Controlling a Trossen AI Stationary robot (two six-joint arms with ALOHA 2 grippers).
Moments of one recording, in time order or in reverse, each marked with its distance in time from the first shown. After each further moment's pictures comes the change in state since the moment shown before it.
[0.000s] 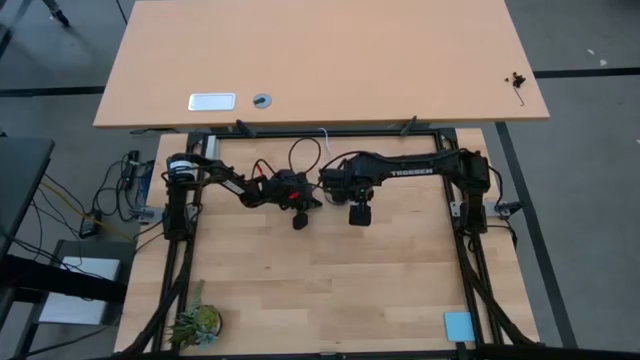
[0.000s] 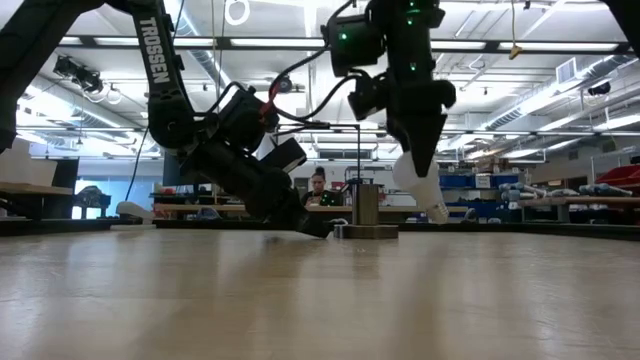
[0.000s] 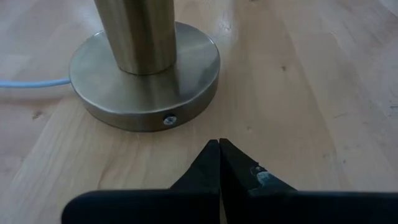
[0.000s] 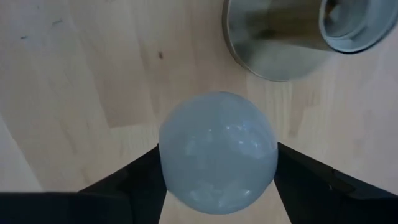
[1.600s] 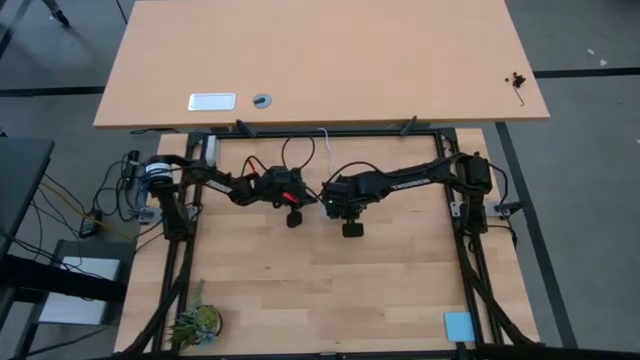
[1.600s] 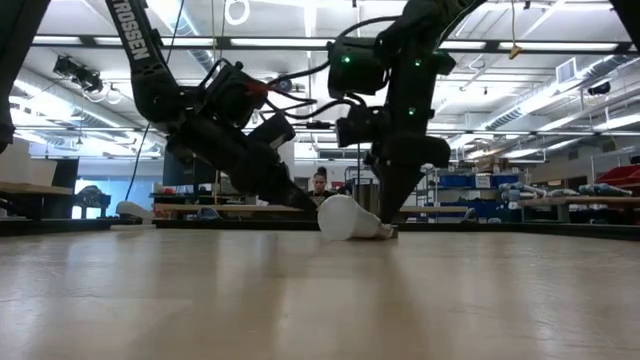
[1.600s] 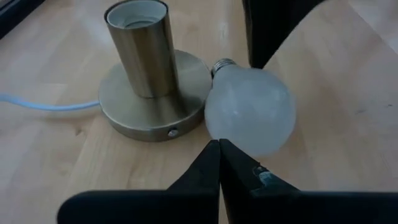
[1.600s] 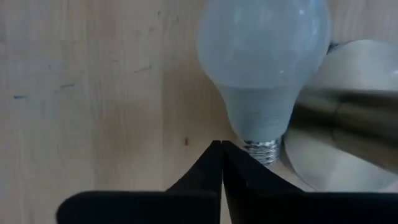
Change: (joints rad) left arm -0.002 -0.176 -0.054 -0.107 -0.026 0.053; right arm 0.045 -0.008 -0.278 0.528 -0.017 -0.133
